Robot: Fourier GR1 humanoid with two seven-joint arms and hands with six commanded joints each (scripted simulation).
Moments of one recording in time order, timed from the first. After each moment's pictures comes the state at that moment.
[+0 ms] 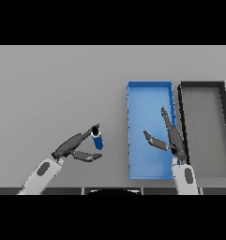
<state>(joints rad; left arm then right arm) -0.13 0.44 -0.55 -1.56 0.06 -0.18 -0.01 0.05 -0.15 0.10 -1.69 0.17 0.06 -0.04</state>
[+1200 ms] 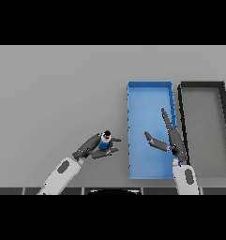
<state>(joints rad) -0.17 0.18 -0.59 -1.39 0.08 -0.14 -0.15 0.06 -0.15 0.10 -1.68 0.18 0.07 -0.04</state>
